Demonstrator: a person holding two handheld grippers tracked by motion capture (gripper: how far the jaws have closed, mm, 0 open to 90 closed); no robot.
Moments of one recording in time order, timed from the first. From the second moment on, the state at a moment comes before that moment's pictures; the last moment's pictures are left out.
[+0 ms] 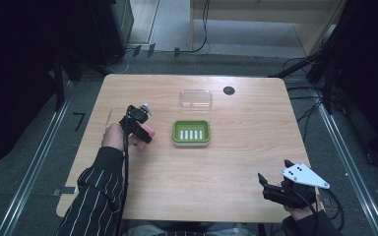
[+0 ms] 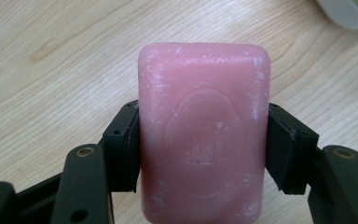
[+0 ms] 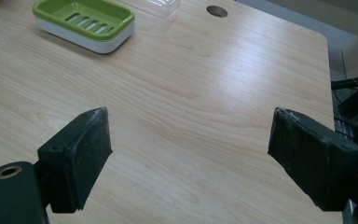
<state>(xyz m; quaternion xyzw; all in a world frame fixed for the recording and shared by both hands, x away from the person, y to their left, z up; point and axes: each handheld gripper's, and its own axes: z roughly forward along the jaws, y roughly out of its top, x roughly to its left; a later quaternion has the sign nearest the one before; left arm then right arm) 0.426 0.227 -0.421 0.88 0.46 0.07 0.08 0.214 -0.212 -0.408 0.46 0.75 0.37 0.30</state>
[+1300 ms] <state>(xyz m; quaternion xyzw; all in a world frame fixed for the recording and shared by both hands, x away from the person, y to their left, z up) 0.442 0.169 -0.402 0.93 0.35 0.08 0.10 0.205 -0.220 -0.409 0.48 0.74 0.36 0.31</state>
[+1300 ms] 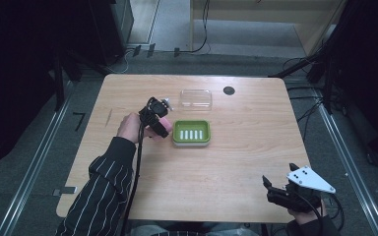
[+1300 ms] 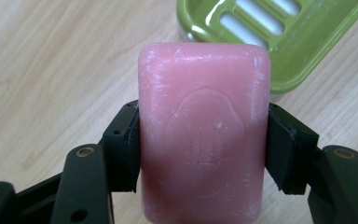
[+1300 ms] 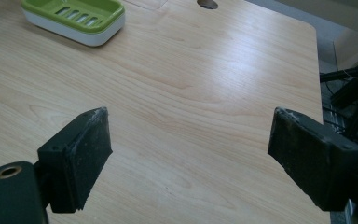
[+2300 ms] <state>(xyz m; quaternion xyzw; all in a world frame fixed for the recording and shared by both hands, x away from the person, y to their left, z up) 0.451 0.130 -0.399 0.96 0.25 0.08 0.13 0.192 -0.232 -0.410 0.50 0.73 0.35 0.31</state>
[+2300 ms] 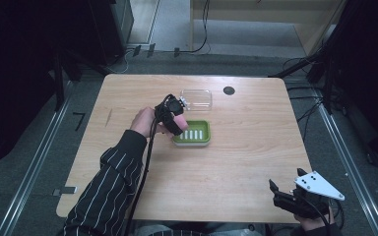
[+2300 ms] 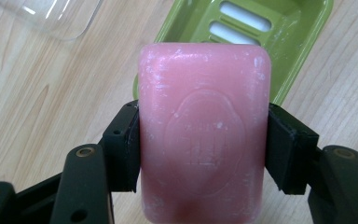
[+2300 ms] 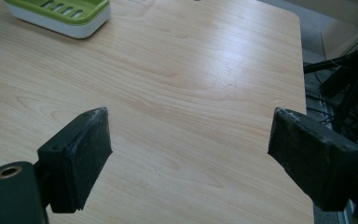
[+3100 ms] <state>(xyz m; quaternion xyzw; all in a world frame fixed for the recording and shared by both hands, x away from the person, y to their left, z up) 0.463 0.094 -0.407 0.98 0.17 0.07 0.11 0.183 -0.240 -0.411 0.51 0.72 0.34 0.32</state>
